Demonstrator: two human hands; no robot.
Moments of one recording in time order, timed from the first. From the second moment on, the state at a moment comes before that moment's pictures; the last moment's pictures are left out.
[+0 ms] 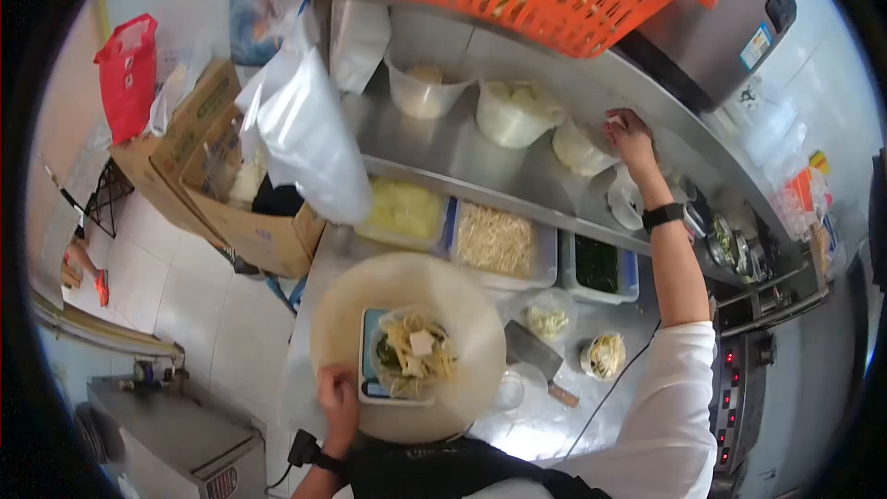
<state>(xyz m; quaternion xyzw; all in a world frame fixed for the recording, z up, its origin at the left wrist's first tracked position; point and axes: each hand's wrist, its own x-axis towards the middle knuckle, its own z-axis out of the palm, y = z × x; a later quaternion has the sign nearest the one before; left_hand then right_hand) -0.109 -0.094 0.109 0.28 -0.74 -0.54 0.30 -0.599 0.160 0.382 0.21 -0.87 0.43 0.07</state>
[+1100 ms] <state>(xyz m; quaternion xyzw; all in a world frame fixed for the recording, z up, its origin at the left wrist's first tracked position) -0.118 -0.089 0.109 0.26 -0.78 -0.48 0.30 -0.718 0.064 0.341 0.34 -0.92 0.17 0.05</state>
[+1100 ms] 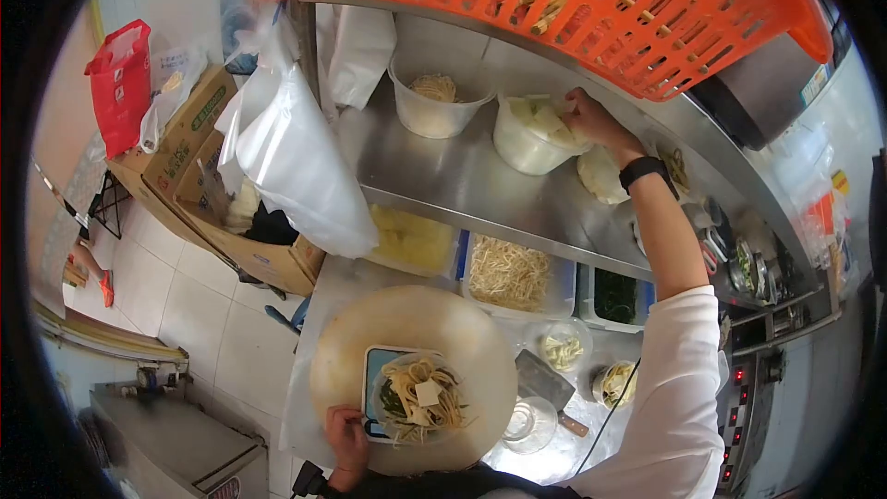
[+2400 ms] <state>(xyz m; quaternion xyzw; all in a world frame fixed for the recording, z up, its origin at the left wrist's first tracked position) -0.114 -0.091 0.103 0.25 -0.74 -0.53 0.33 -0.324 0.032 0.245 0.51 -0.73 0.26 -0.37</state>
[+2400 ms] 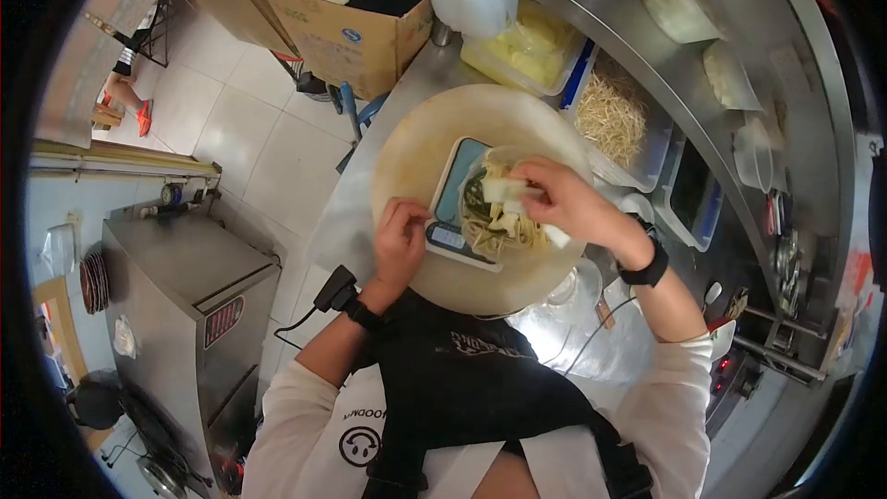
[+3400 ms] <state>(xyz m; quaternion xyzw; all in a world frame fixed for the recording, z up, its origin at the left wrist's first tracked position) -0.106 -0.097 0.096 0.25 -0.78 -0.49 0.30 -0.655 -0.150 0.343 0.34 -0.94 -0.01 -0.02</state>
